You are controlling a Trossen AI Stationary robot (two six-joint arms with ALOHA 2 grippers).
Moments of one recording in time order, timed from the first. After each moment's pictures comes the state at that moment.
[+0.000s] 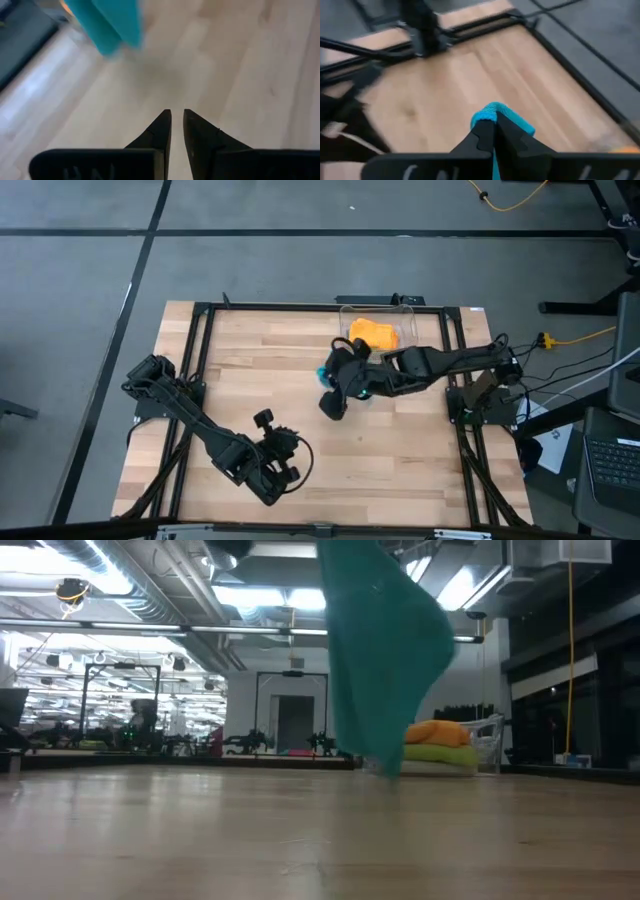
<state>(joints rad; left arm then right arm) -0.67 1.78 1.51 -0.99 -0.84 -0.97 0.24 1.77 1.94 -0.96 0.53 0.50</state>
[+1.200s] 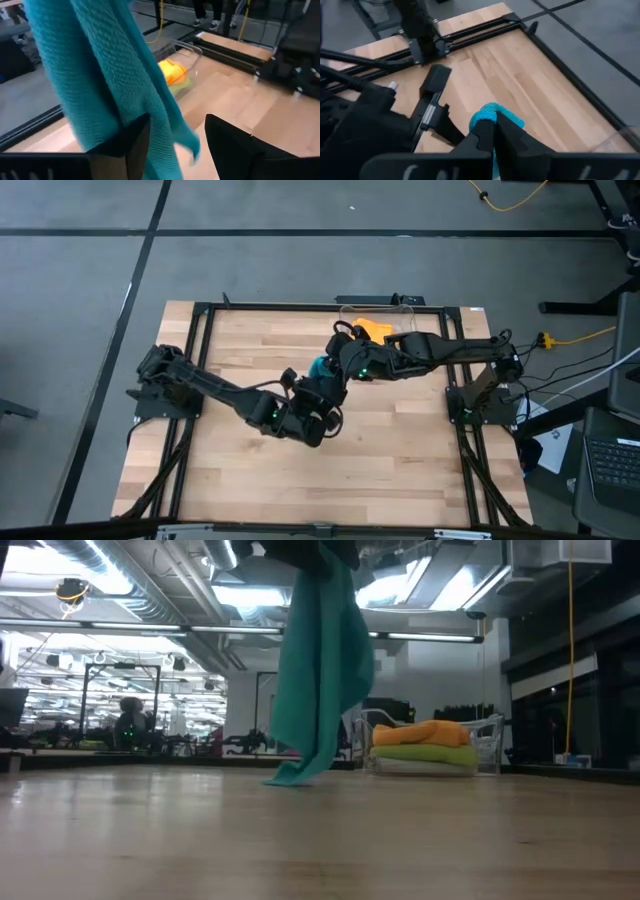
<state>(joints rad) -0.36 1.78 1.51 -0.56 -1.06 -0.72 0.16 1.75 1.96 -0.93 0.41 0.43</state>
